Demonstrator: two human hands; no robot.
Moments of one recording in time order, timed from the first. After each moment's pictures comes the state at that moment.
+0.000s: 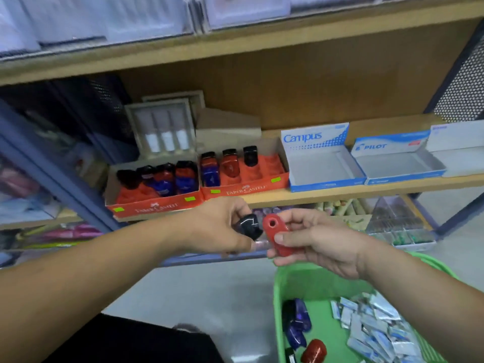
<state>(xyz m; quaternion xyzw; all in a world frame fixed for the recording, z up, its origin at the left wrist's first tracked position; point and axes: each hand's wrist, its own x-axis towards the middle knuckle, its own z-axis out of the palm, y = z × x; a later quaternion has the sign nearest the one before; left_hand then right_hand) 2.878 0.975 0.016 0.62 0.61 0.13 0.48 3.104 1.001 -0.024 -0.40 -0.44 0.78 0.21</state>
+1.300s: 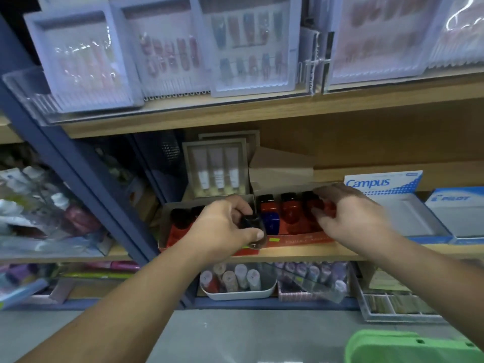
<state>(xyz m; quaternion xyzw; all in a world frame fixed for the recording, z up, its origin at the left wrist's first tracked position) 2.769 1.027 0.020 0.56 0.73 0.27 0.28 3.014 1.107 0.011 -0.58 -0.80 0.09 0.15</state>
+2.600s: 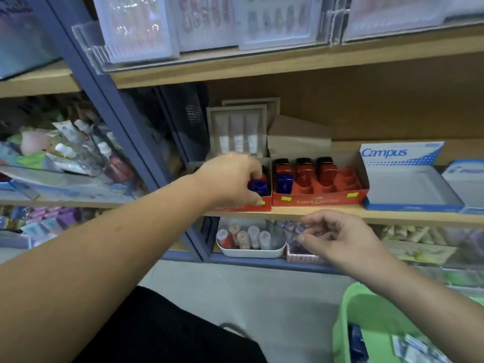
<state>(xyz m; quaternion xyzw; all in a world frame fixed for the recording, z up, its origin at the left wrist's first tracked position) 2.766 1.006 0.065 0.72 0.69 -0.03 0.05 3.010 0.995 -0.025 -0.47 -0.67 0.51 0.27</state>
